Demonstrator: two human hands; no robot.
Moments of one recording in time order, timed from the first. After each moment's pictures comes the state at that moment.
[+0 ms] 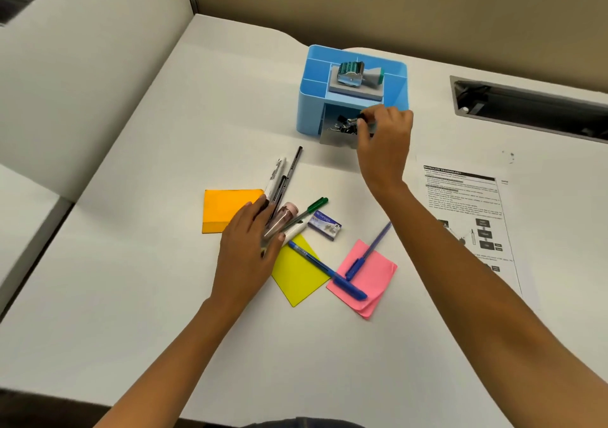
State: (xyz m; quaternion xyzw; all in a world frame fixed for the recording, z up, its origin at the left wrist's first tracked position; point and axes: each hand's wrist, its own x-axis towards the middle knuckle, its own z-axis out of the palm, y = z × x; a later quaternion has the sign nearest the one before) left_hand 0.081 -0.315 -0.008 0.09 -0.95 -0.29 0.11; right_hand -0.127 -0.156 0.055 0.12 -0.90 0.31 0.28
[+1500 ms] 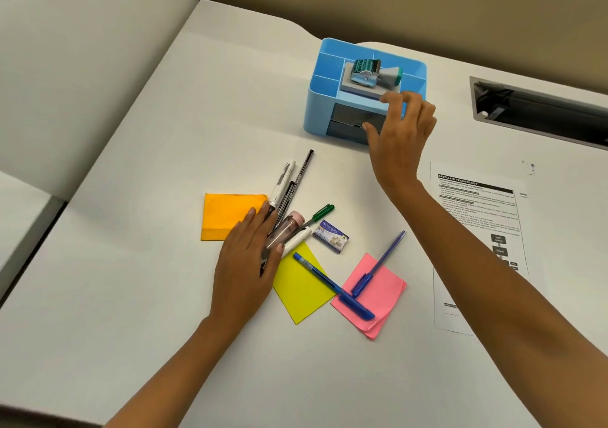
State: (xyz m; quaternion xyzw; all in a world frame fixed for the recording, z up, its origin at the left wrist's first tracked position) left_hand 0.086 -0.314 -0.019 0.09 -0.94 -0.30 0.12; right_hand -0.168 -0.152 0.031 0.15 -0.92 0.14 0.34
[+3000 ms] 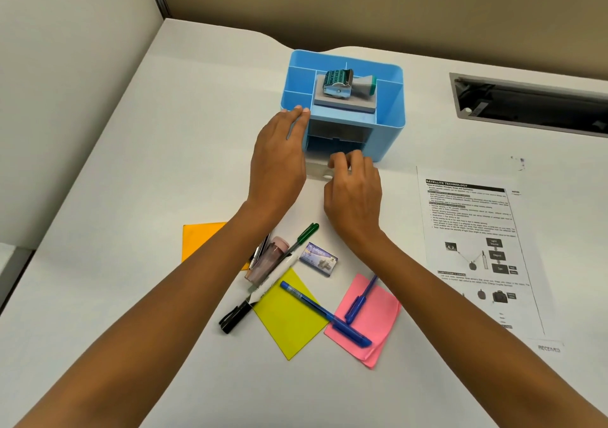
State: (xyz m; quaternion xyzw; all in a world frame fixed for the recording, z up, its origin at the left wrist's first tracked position) left_hand -0.105 -0.304 0.041 0.01 -0.95 -0.21 0.23; right_hand -0.111 -0.170 0.003 0.16 -0.94 0.16 0.25
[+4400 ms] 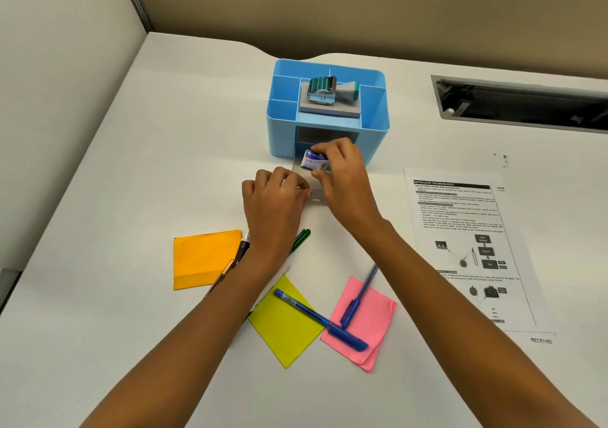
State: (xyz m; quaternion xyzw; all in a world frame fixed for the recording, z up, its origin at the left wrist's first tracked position) left_hand -0.067 -0.279 0.011 0.08 -0.96 -0.12 0.23; right_hand -0.124 -0.168 0.038 0.19 -0.92 0.31 0.12
